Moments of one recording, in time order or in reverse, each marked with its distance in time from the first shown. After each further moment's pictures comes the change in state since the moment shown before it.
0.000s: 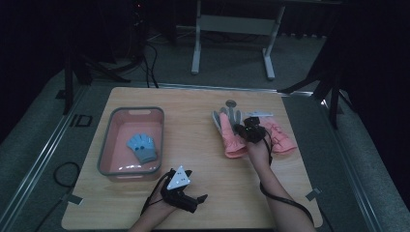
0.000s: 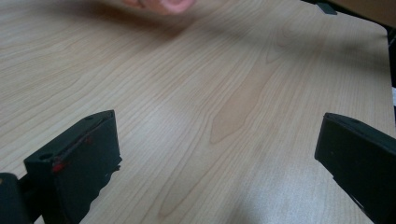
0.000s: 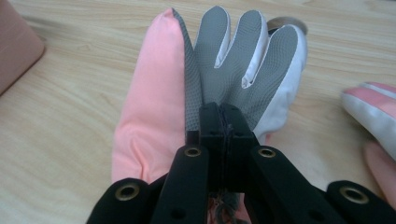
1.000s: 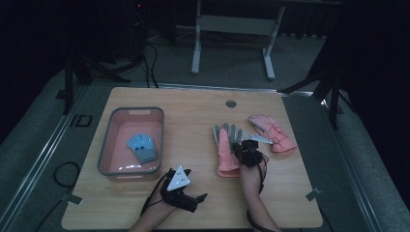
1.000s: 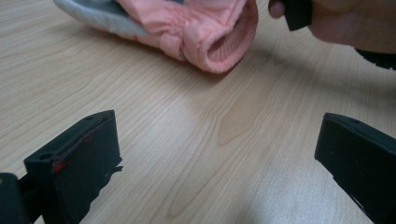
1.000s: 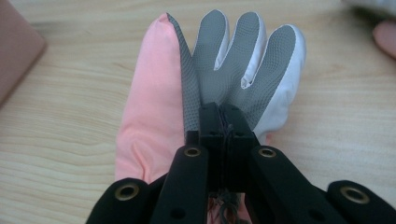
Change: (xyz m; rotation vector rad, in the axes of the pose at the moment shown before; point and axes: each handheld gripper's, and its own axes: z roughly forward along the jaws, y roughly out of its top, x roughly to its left) left arm -0.001 -0.001 -0.001 -0.008 0.032 0.015; right arm 0.045 -0.062 -0.023 -0.036 -0.094 0.203
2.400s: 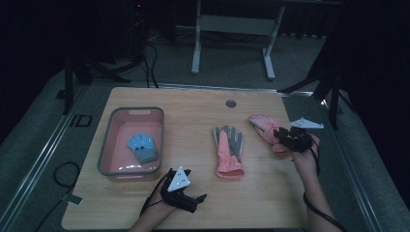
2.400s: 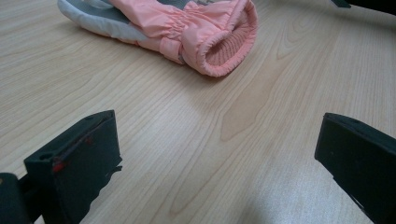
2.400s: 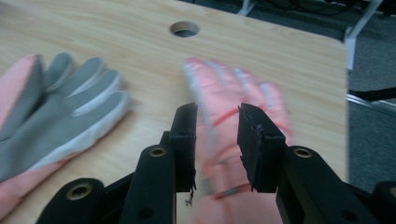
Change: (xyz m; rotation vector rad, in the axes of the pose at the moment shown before) left arm 0.000 -0.002 0.001 0.008 0.006 0.013; right arm -0.150 0.058 -0.048 -0.067 0.022 -0.315
